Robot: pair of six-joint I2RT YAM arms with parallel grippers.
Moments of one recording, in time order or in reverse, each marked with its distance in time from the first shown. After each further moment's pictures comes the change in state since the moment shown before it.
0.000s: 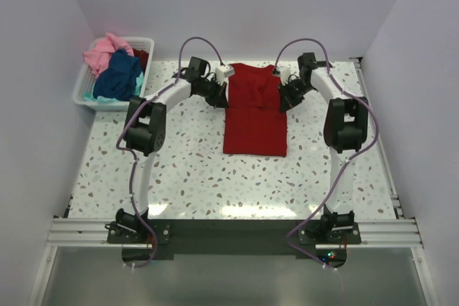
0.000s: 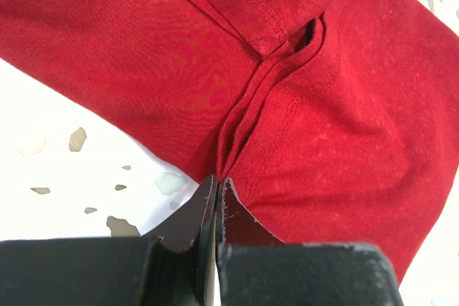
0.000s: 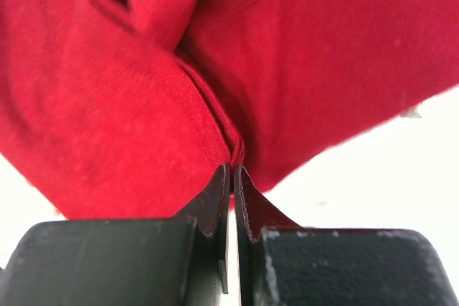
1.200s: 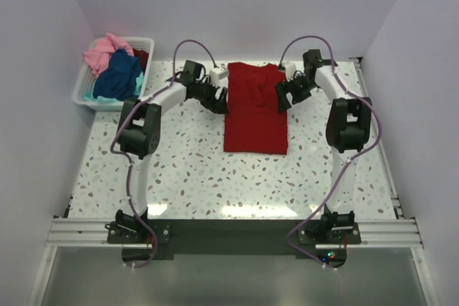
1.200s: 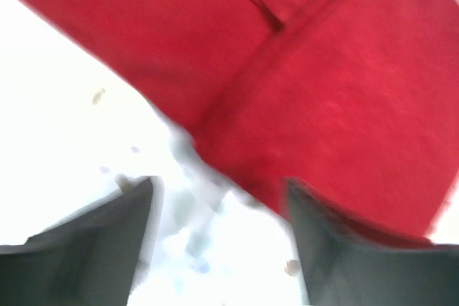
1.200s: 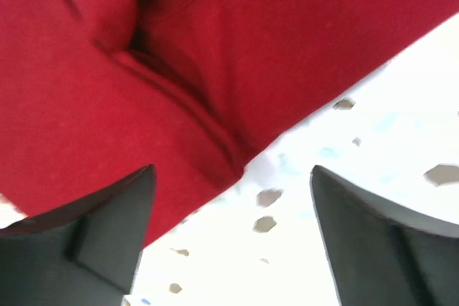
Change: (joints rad) left arm 0.011 -0.030 -0.067 0.058 -0.077 -0.031; right arm -0.032 -0.001 0.019 0.043 0.053 0.022
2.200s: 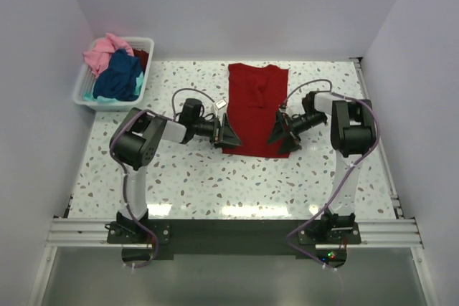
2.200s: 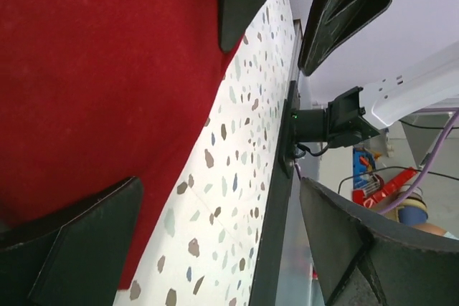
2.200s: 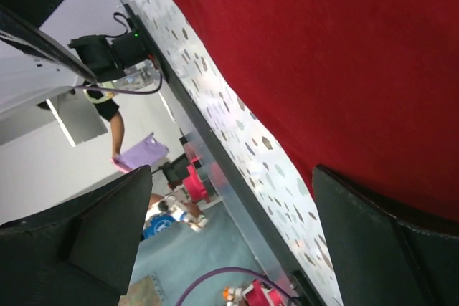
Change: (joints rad) left arm -0.089 -0.212 -0.784 0.850 0.460 -0.901; right arm -0.011 -0.105 -0.546 -0.157 -0.529 0.307
